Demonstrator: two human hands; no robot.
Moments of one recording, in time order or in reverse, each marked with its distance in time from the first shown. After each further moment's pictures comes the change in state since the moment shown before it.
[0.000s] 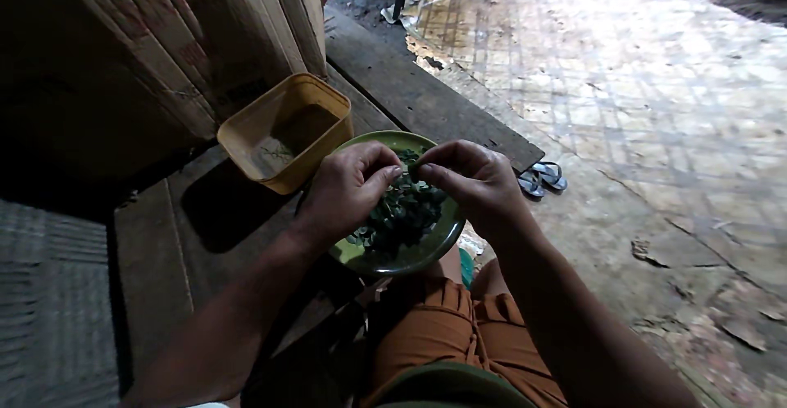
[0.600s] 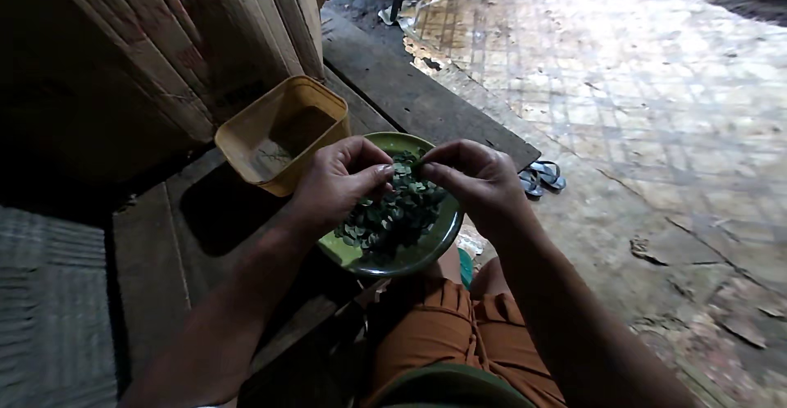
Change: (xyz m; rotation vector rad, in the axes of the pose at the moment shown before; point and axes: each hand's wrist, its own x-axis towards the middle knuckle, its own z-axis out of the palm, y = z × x) left_hand 0.005 0.008 -0.009 -0.488 -0.064 -0.279; right_hand -0.002 -0.001 -0.005 -0.011 0.022 0.000
